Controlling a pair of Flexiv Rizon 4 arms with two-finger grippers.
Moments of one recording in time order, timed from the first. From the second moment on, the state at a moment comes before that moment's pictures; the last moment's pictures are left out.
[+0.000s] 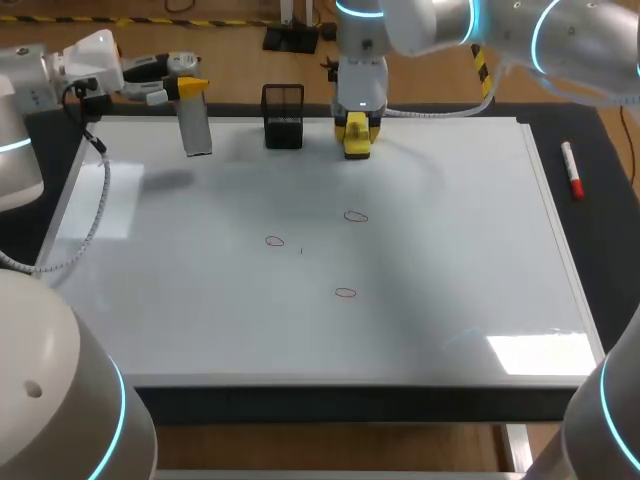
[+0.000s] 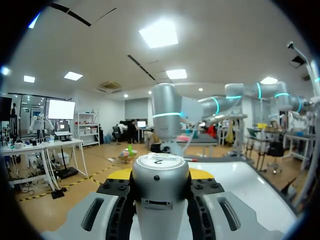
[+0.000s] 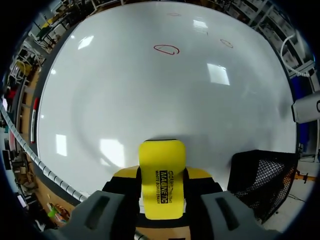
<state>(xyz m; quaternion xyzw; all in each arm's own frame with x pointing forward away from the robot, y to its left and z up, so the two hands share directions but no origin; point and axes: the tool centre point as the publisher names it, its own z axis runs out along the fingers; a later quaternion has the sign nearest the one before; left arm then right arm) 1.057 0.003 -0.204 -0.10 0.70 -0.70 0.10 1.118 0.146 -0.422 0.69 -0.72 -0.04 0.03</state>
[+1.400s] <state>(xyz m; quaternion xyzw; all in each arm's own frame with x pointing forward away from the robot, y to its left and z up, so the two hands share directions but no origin) 1.057 0.003 -0.204 -0.10 0.70 -0.70 0.10 1.037 -0.032 -0.381 0.56 -0.82 -0.04 0.04</state>
